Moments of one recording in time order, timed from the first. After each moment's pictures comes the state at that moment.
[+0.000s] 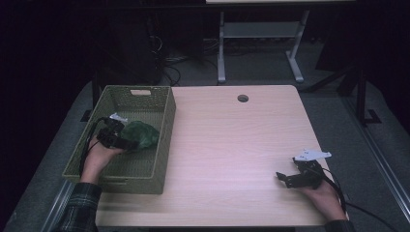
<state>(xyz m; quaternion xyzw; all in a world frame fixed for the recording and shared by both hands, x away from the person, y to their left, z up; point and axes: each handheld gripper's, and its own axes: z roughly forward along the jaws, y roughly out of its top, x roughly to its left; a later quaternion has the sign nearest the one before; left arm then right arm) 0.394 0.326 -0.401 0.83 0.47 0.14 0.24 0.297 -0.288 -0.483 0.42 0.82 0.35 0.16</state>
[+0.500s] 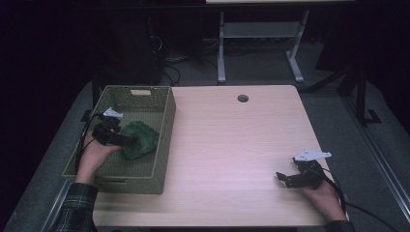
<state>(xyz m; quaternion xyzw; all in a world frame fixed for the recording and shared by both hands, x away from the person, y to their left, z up) 0.385 0.324 -0.373 0.83 0.46 0.18 0.27 0.297 -0.288 -0.483 0.42 0.82 0.35 0.16</state>
